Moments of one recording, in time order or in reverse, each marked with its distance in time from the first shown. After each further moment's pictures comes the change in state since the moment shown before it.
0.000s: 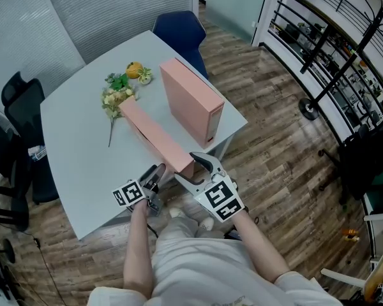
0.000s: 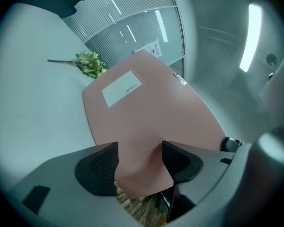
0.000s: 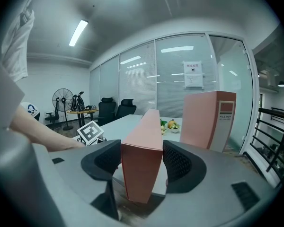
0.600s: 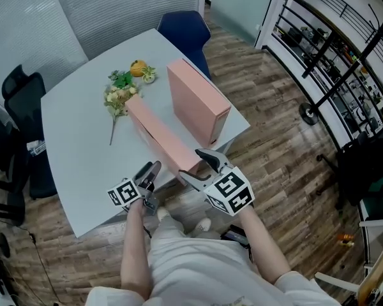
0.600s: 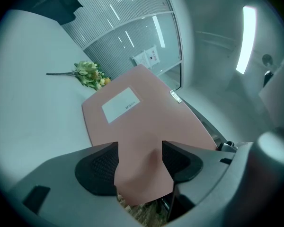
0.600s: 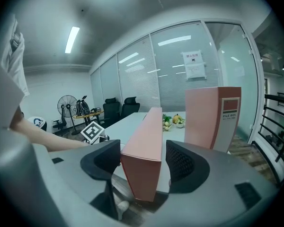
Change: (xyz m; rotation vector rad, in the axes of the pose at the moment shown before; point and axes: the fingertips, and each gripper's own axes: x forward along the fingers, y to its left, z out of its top) left arm -0.014 -0.003 0.029 0.015 -0.064 -0.007; right arm 0.002 -0.012 0.008 0.078 0.055 0.086
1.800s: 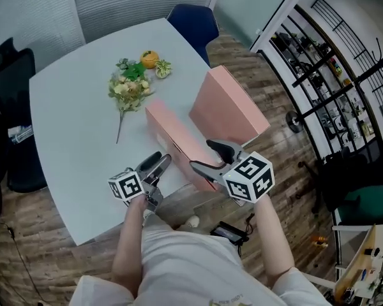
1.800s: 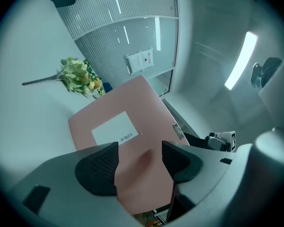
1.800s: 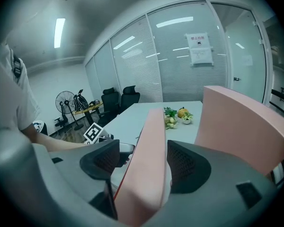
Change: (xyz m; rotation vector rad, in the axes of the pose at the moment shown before) left arm -0.004 0.020 0.077 -0.061 0.031 -0.213; right arm 0.087 0.003 0.072 0.051 0.189 0.027
